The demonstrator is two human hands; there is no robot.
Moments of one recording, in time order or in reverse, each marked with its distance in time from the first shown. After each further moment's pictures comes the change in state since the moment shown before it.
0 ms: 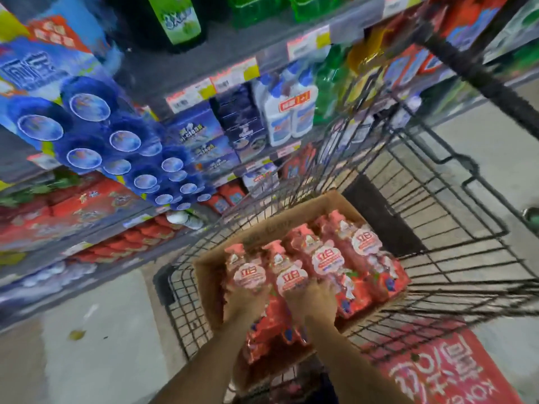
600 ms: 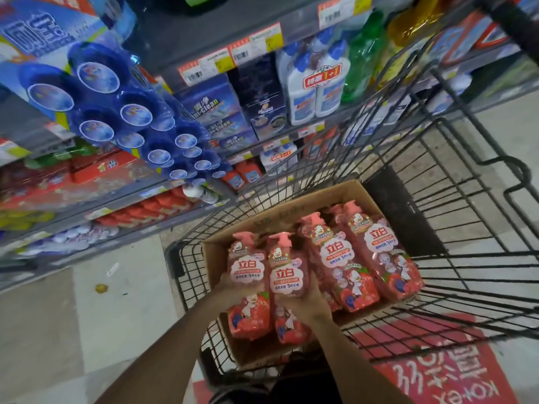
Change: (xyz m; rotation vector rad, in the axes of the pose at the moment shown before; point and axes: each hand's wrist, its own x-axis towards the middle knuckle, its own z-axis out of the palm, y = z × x) left_hand 0.030 -0.042 -0.027 -0.264 -0.310 -0.137; right_hand 0.033 0.034 0.054 0.540 -0.442 0.023
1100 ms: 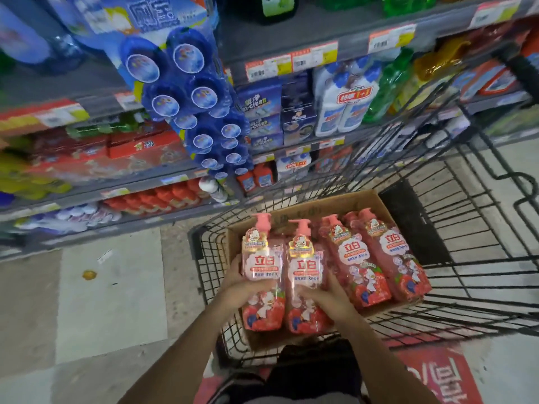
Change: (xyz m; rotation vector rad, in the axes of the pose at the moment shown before) left_hand -0.042 -0.038 -0.013 -0.364 -0.066 0.385; right_hand -0.067 -0.024 -0.019 0.207 -0.060 -0.145
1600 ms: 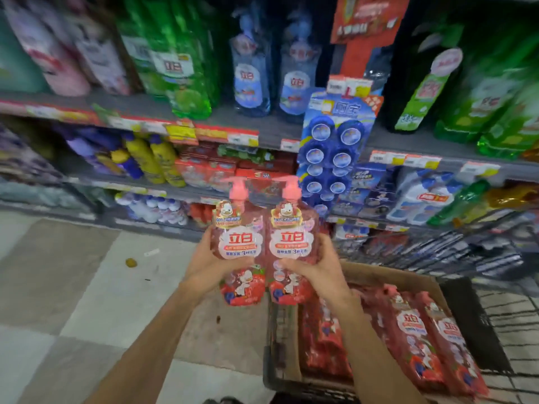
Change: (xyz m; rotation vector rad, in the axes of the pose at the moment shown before) left_hand -0.163 -0.010 -0.193 -0.340 0.472 0.456; right_hand -0.113 -0.133 0.206 -0.240 -0.147 -0.625
